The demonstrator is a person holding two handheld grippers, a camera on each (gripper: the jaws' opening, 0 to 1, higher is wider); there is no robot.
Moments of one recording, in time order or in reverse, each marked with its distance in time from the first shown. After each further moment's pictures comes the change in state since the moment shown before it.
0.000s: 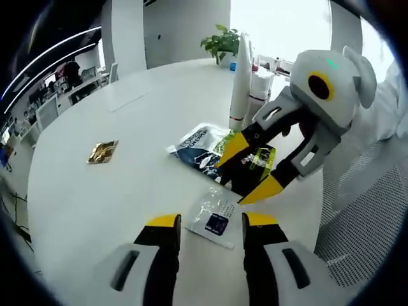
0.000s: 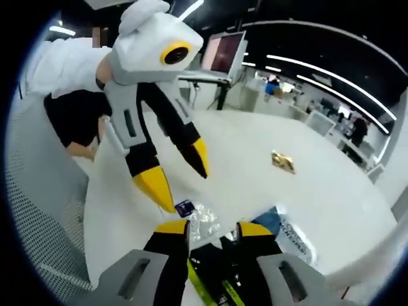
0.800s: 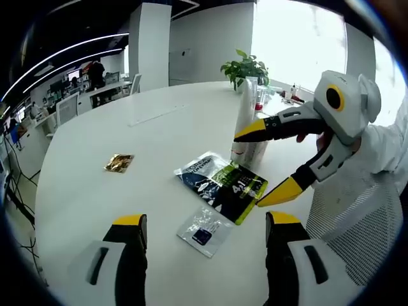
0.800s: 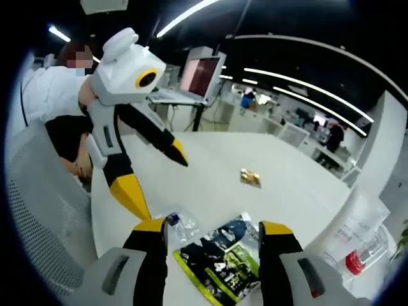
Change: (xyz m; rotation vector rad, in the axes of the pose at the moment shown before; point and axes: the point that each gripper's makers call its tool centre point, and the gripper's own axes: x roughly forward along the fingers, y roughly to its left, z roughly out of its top) left arm -0.035 -0.025 0.032 -0.097 -0.112 0.059; right arm -0.060 -0.015 0.022 0.032 -0.073 -0.164
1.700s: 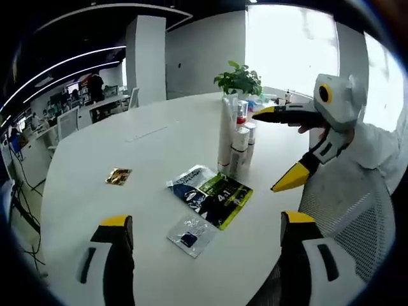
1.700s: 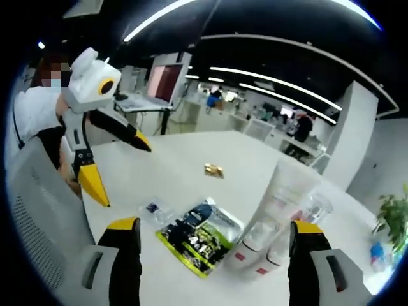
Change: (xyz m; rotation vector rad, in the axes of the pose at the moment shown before) left arm -0.026 -0.025 0.014 0.047 -0.091 0.007; right arm -0.066 -0.036 -0.009 0.088 0.003 -0.209
